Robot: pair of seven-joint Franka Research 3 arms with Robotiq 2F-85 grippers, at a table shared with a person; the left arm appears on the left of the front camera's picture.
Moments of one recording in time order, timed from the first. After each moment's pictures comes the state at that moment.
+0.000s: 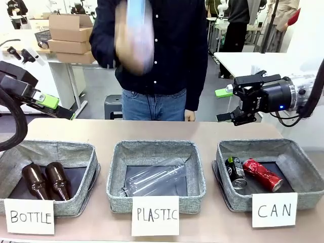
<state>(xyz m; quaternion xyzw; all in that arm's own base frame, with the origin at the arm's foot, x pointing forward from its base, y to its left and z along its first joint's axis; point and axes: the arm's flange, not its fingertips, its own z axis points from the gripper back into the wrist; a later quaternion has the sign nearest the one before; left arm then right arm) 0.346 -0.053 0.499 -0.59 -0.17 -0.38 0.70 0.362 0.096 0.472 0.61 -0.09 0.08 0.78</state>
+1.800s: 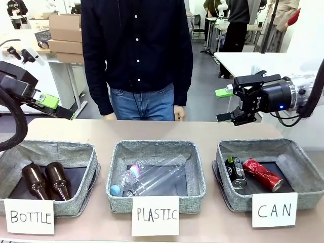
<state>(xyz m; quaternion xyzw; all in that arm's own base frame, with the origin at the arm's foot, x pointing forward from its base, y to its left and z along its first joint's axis) 0.346 -0.053 0.499 -0.59 -0.17 -0.38 0.70 0.362 0.096 0.472 0.61 -0.09 0.08 0.78</state>
